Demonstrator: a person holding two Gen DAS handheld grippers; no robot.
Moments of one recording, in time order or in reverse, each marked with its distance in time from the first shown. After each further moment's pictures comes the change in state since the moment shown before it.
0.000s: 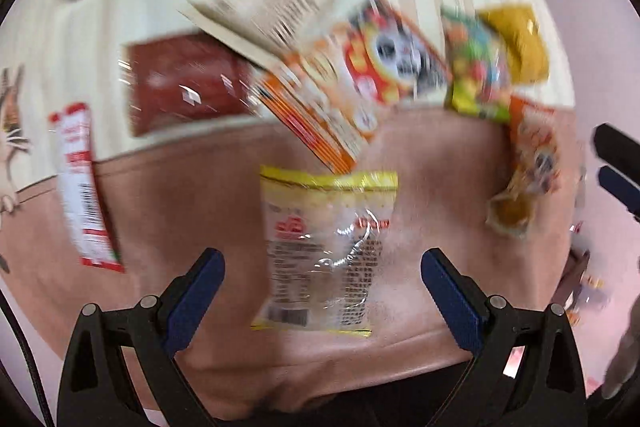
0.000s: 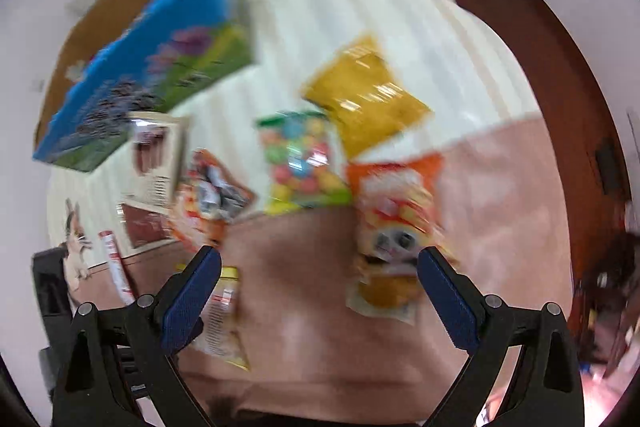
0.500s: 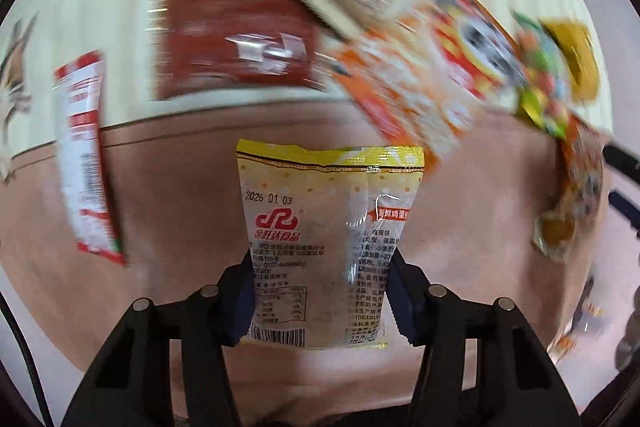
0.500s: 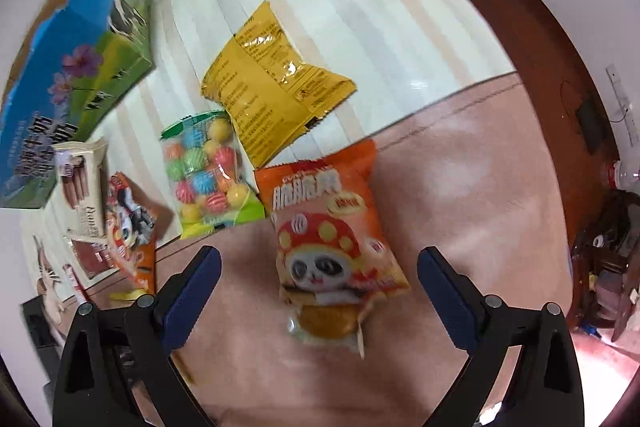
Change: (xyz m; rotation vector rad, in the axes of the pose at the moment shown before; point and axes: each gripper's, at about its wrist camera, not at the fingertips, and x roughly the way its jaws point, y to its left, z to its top) left arm 0.016 0.041 -0.004 -0.160 -0.017 0.043; right arm 0.057 -0.041 0.022 0.099 0.052 -0.070
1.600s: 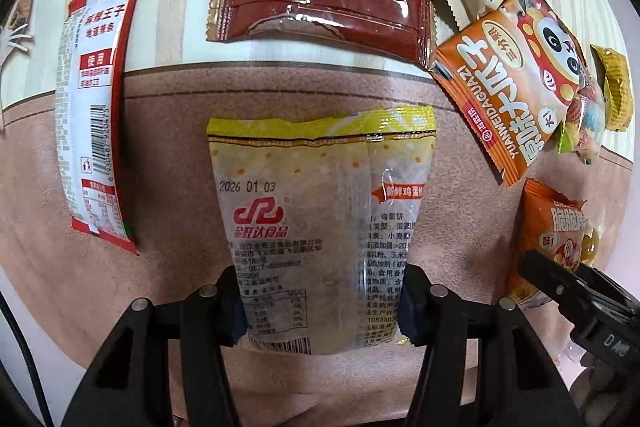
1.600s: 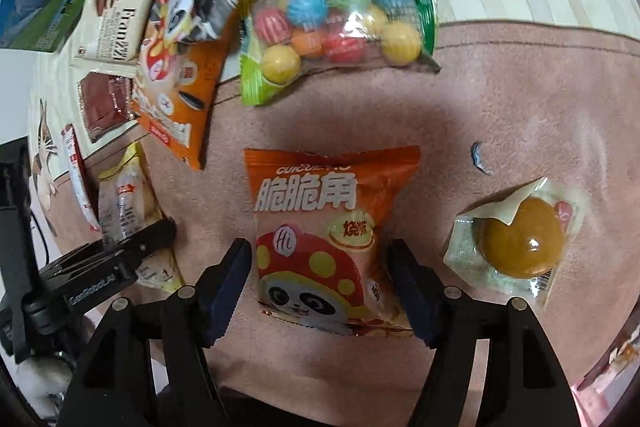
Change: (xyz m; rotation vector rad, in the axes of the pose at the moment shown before) left arm 0.040 0.026 -0.013 -0.071 0.051 -0.006; right arm 0.077 0.100 -0.077 -0.255 0.240 0.115
